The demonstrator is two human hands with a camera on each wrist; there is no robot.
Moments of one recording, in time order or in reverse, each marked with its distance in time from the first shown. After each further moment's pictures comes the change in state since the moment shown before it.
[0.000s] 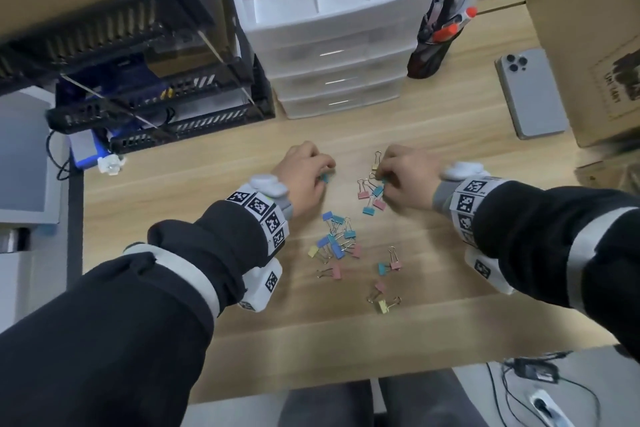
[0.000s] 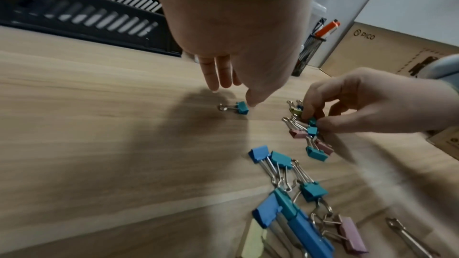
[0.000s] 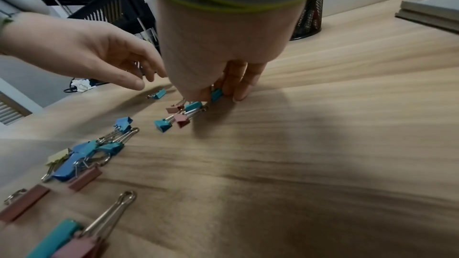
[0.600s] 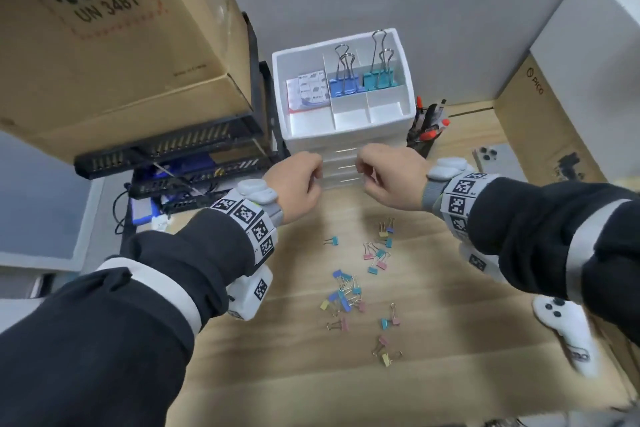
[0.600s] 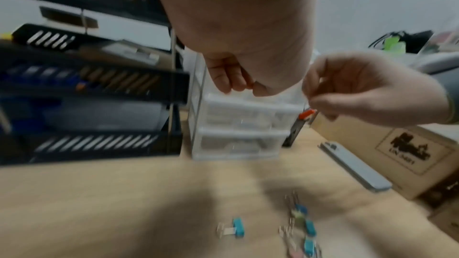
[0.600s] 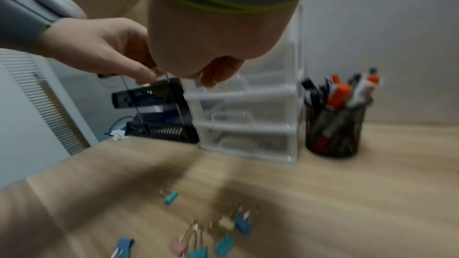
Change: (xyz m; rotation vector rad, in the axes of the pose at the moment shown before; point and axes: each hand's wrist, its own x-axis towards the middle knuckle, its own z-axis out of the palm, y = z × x) left_hand 0.002 0.034 -0.154 0.031 0.210 0.086; right_hand 0.040 -0.067 -0.145 -0.042 0.229 -0.324
